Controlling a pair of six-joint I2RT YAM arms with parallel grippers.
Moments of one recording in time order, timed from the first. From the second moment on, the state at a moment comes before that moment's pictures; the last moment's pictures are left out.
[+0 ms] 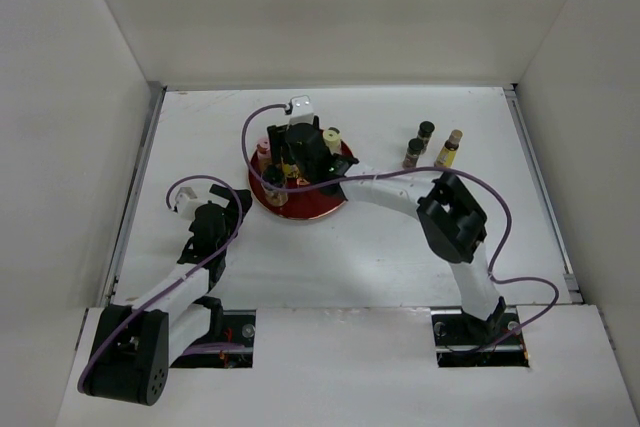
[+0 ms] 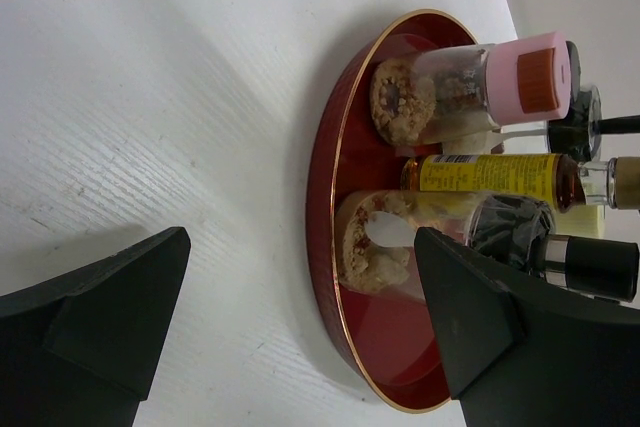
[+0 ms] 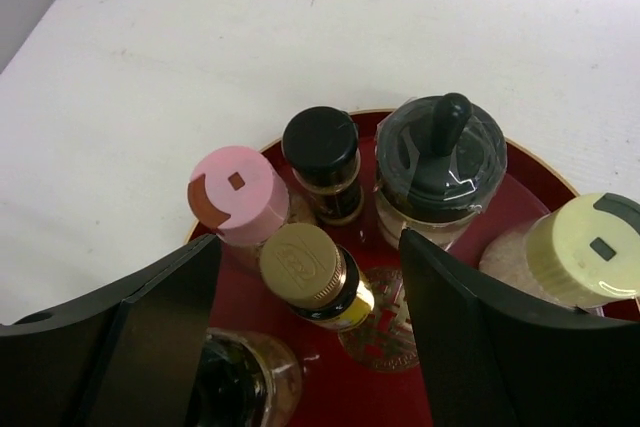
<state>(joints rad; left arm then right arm) -0.16 0.98 0.15 0.41 -0.24 -1.07 0.90 2.10 1.64 0.14 0.47 0.28</state>
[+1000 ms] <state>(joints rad) -0.16 0.98 0.15 0.41 -0.25 -1.07 0.37 1.58 0.99 0.12 0.48 0.35</state>
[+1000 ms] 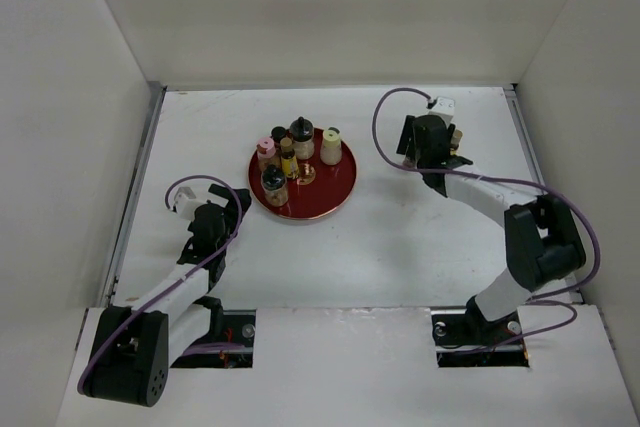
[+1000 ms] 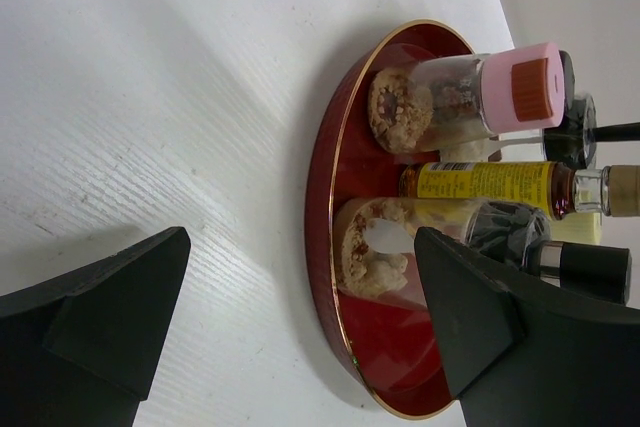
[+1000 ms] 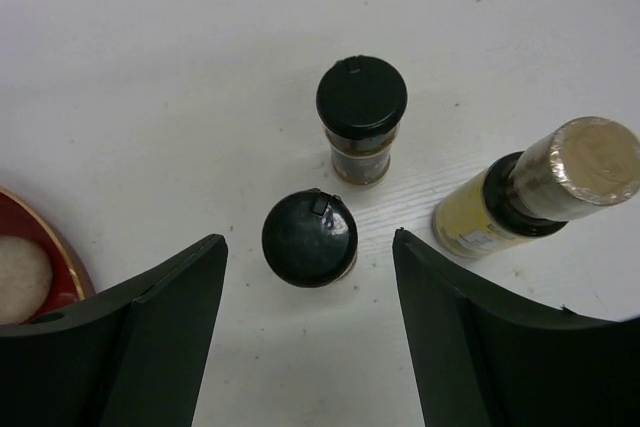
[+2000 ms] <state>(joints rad) -0.16 0.98 0.15 0.42 -0.25 -1.07 0.52 1.50 1.00 0.11 0.50 0.32</state>
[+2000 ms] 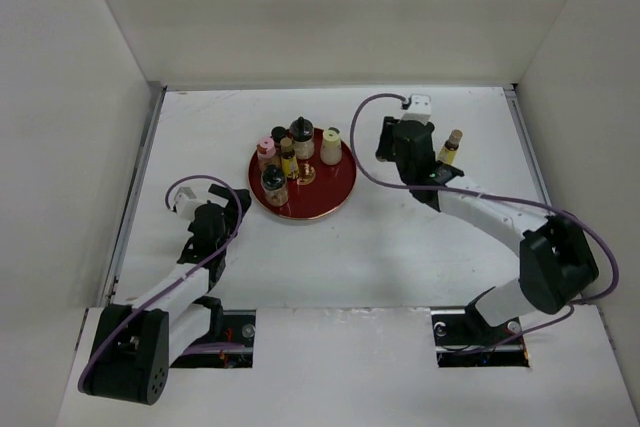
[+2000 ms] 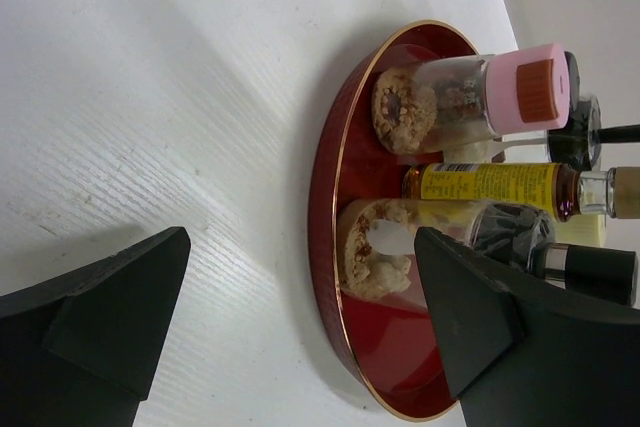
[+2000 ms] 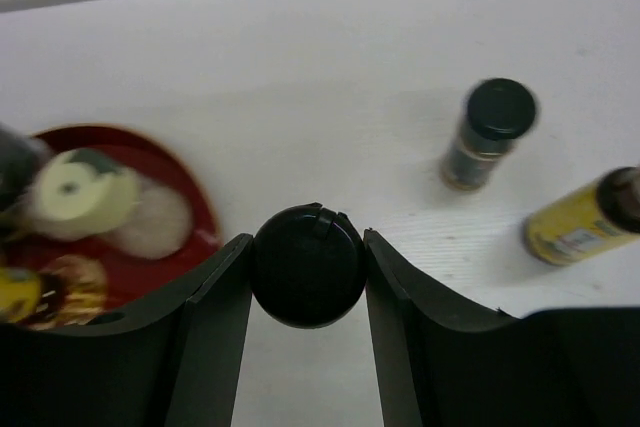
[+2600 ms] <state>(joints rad) -0.16 1.00 0.15 0.41 -0.25 -1.07 0.83 1.90 1.35 0.16 0.44 0.31</state>
